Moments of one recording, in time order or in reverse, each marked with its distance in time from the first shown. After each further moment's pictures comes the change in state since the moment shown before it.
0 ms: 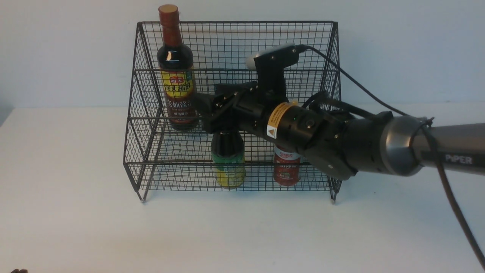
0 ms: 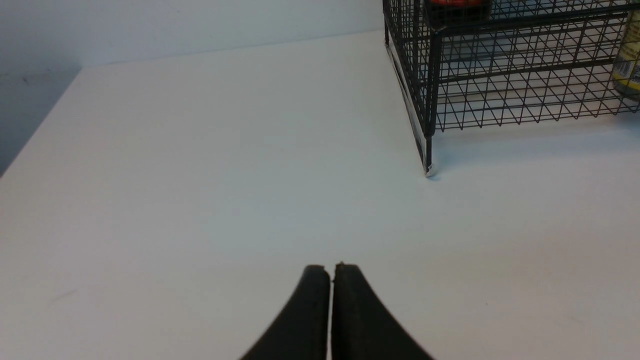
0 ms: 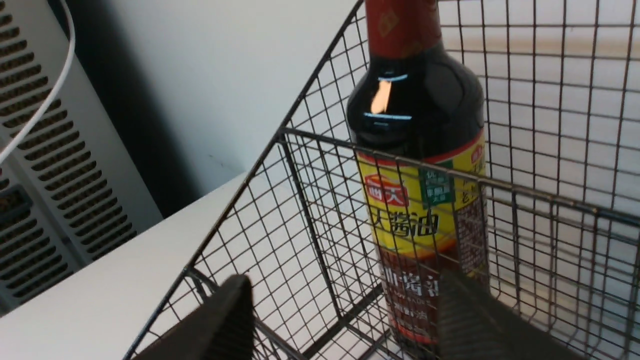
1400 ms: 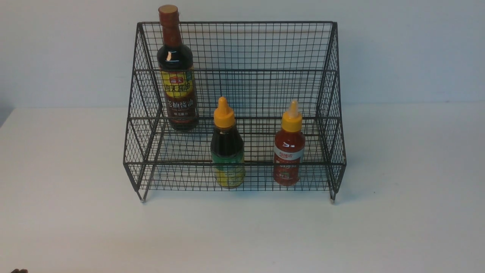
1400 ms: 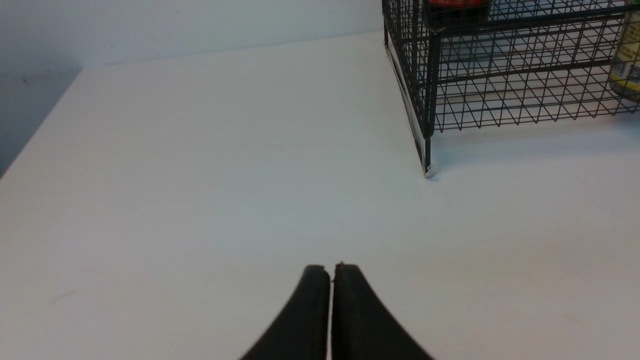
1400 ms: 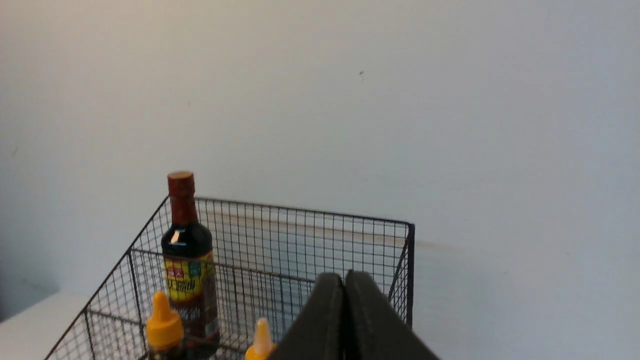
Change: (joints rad) right arm -0.278 -1.586 0.791 0.234 0.564 -0.311; left arm 0.000 0.000 0.000 0.000 0.000 0.000
